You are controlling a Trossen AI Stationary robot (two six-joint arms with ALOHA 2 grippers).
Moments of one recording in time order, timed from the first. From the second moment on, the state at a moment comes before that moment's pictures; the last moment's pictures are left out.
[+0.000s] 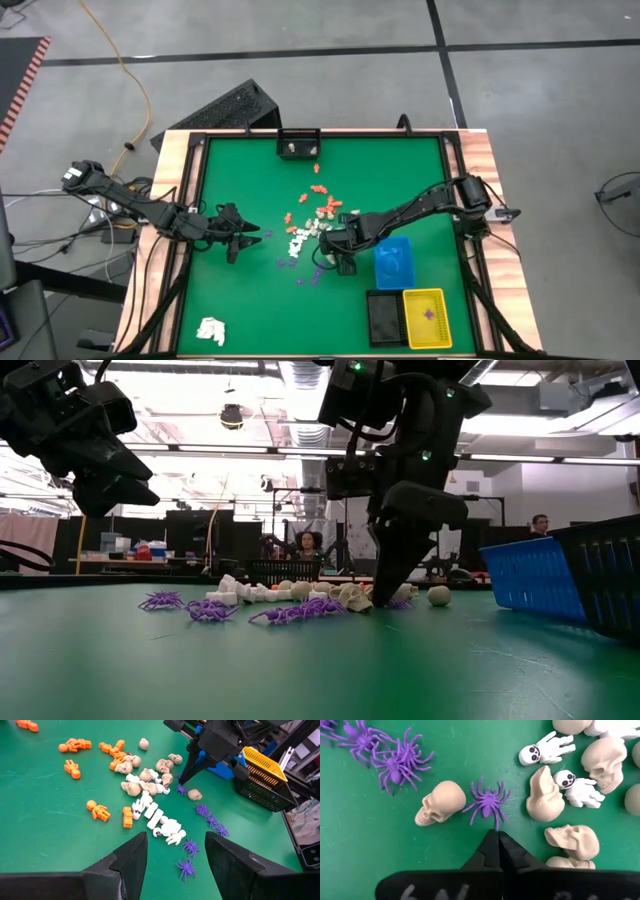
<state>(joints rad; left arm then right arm) -0.38 0.62 0.20 0.06 -0.41 -0.63 0.18 1.92 1.28 -0.59 0.16 0.19</state>
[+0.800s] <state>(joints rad) -0.38 0.62 0.20 0.05 -0.40 -0.63 0.49 1.59 1.30 -0.96 0.16 0.76</state>
